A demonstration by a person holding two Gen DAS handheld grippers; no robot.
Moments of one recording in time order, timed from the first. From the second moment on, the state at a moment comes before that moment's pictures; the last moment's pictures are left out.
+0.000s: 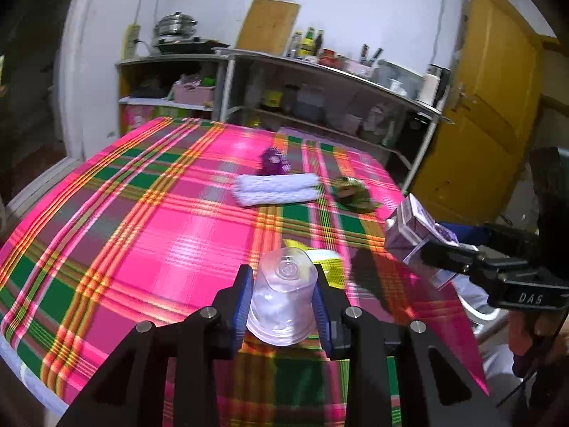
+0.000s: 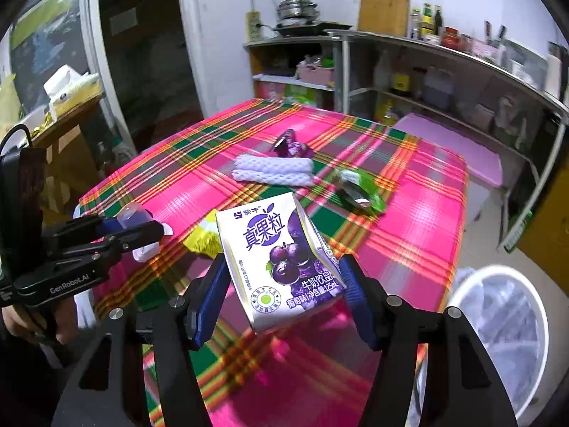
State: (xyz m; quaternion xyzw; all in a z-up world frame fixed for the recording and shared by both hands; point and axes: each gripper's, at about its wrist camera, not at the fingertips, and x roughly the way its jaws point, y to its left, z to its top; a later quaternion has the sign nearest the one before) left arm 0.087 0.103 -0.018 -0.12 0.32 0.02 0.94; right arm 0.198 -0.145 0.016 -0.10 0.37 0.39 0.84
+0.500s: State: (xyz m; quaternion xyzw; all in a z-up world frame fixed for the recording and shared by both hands) left arm 0.087 0.021 0.005 -0.09 0.32 -0.06 0.94; right arm 0.167 -0.218 0.026 -0.05 0.37 0.33 0.87
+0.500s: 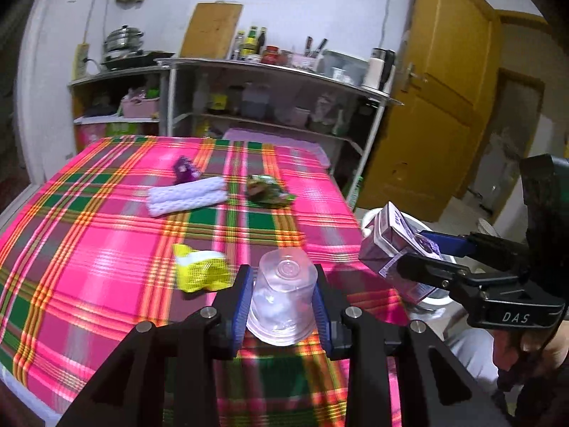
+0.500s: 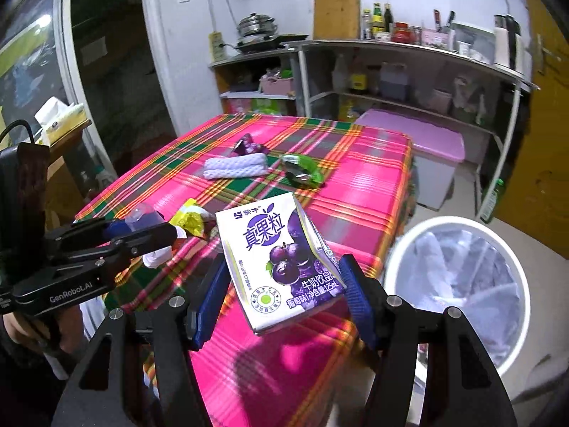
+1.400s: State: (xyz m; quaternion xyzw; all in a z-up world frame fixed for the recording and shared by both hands) left arm 0.151 -0.094 -0.001 -0.03 0.34 -0.17 0.92; right arm 0.194 -0.347 0.002 0.02 0.39 0.19 0.90
